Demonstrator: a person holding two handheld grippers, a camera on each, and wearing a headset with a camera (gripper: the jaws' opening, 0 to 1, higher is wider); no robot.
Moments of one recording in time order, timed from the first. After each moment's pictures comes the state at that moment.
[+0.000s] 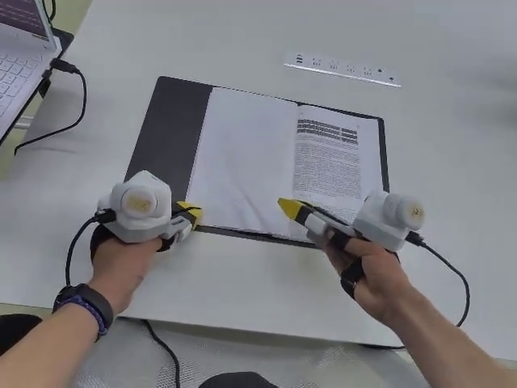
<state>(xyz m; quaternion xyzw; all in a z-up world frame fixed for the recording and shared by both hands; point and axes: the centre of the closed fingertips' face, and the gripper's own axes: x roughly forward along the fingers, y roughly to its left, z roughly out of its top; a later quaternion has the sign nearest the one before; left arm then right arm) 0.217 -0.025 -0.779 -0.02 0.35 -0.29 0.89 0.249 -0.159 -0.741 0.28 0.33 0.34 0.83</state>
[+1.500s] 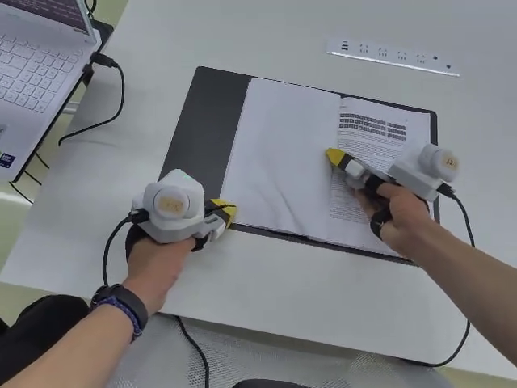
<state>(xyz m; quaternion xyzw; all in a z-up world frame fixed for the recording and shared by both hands) 0.224 -0.026 -0.785 -0.04 0.36 -0.28 0.89 0.357 -0.160 -0.759 0.31 0.31 0.29 0.85</state>
